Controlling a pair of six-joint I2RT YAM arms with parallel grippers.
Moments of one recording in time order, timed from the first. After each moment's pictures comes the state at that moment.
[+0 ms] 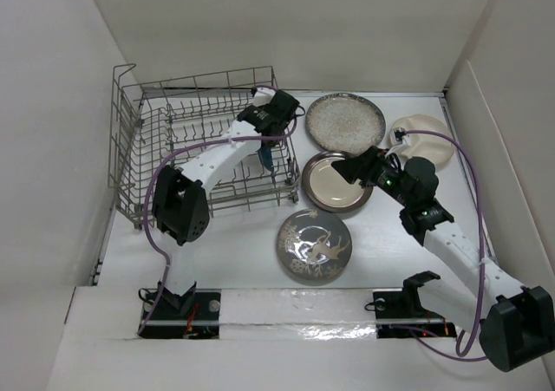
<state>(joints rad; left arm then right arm) -0.63 1.96 1.83 -0.91 -0.63 -0.60 0.34 0.96 0.60 0.31 -0.37 0.75</state>
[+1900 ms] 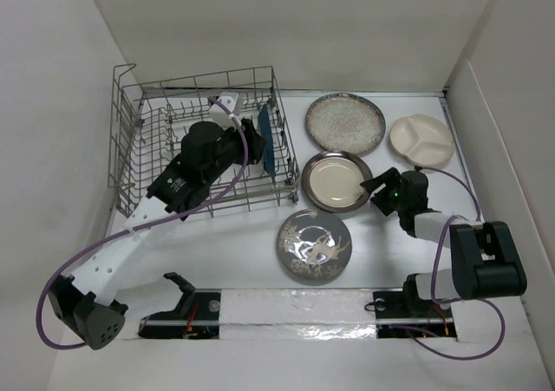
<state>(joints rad) -0.62 1.12 1.15 -0.28 -0.08 -0.35 0.04 1.35 0.38 0.37 -0.15 0.95</state>
